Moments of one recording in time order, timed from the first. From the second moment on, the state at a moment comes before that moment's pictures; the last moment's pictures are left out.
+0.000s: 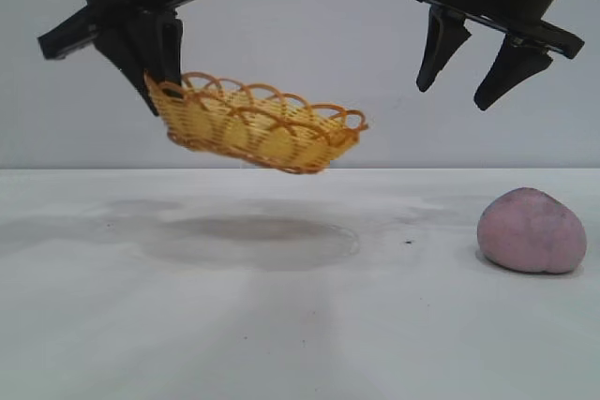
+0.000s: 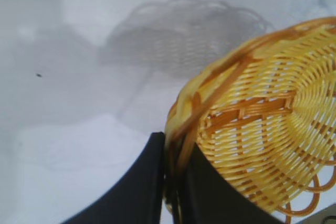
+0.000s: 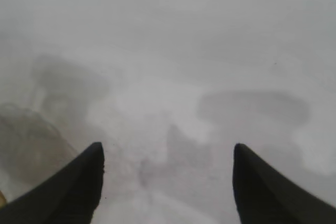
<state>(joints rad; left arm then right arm) -0.32 1.91 -1.25 -0.64 0.83 0.09 0.21 1.94 -1.41 0.55 0.66 -0.38</state>
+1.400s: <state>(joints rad) -0.32 1.88 -1.17 -0.64 0.72 0.24 0.21 1.94 -1.41 0.55 0.68 -0.38</state>
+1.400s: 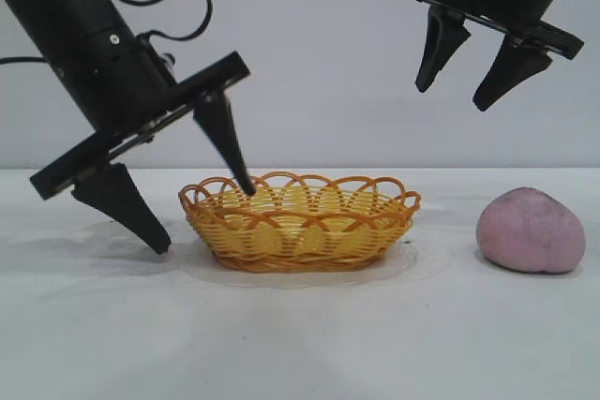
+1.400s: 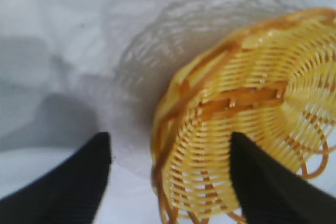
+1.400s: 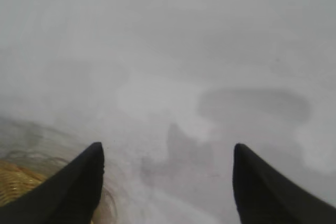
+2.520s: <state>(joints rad) 0.06 1.79 -1.24 0.10 0.99 -0.01 0.21 1.94 -1.41 0.55 0.69 -0.38</state>
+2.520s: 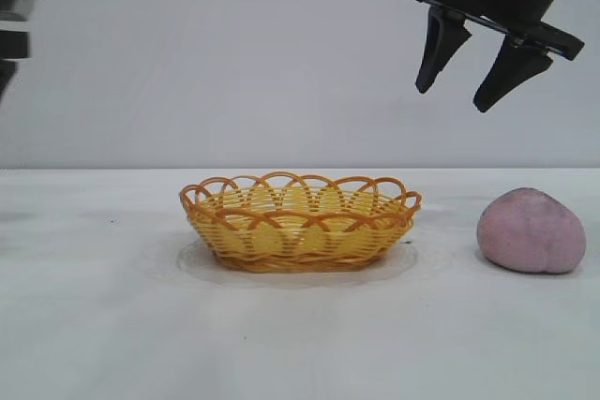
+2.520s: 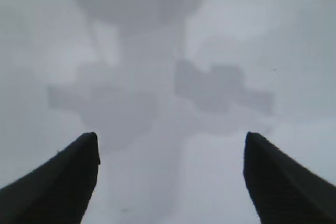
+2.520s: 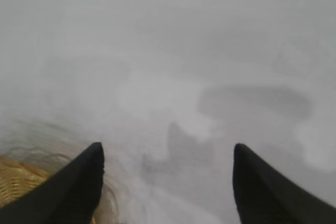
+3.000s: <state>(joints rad) 0.07 1.29 -0.94 0.04 0.99 -0.01 0.21 1.94 -1.41 0.54 0.69 -0.38</state>
